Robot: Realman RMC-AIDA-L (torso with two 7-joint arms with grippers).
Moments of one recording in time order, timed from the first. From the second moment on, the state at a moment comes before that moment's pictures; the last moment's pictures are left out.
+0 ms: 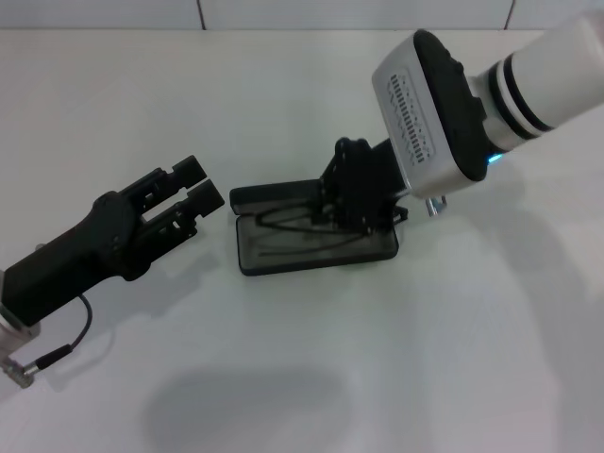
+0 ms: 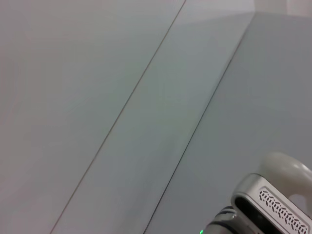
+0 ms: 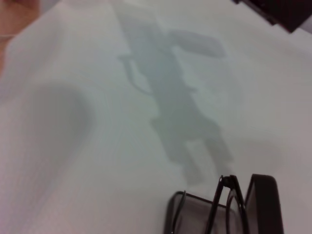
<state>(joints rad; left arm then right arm) -0.28 -2.03 0.87 0.25 1.34 1.83 -1.16 1.02 2.03 -1.67 -0.67 -1.88 -1.08 1.29</state>
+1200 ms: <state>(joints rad) -0.29 -2.04 0.87 0.24 1.35 1.80 -1.16 1.02 2.03 -1.70 -0.67 -1.84 -0.99 1.29</state>
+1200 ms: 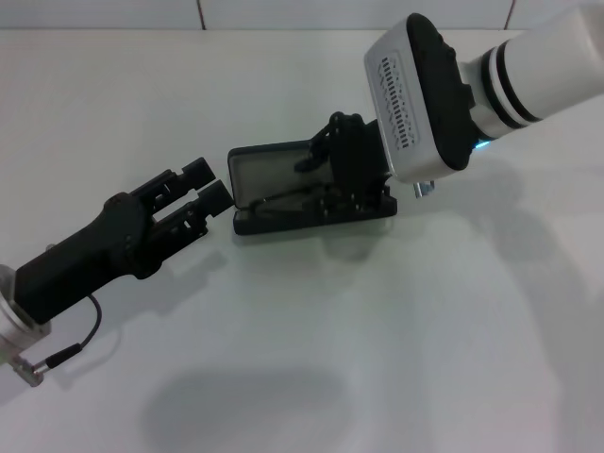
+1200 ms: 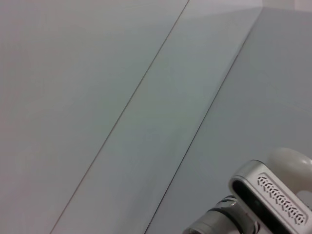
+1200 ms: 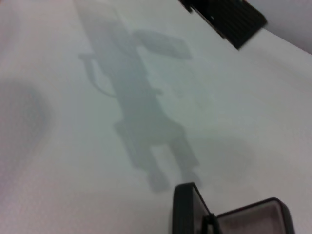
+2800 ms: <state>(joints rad) -0.29 -2.04 0.87 0.24 1.35 1.78 -1.12 0.86 2.03 -1.59 -0.70 -1.68 -0.96 1.61</state>
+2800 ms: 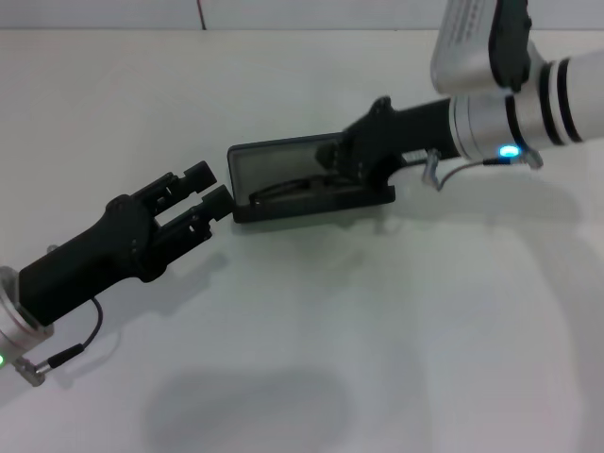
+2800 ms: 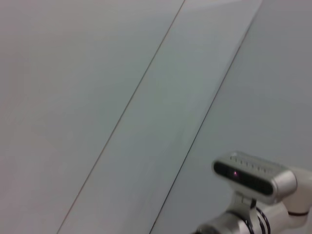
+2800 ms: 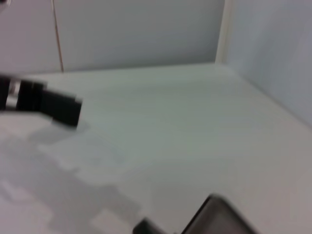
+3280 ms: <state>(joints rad) -0.29 -2.04 0.87 0.24 1.35 1.78 -1.12 0.84 2.03 -1.77 -0.68 -1.62 -0.85 1.61</state>
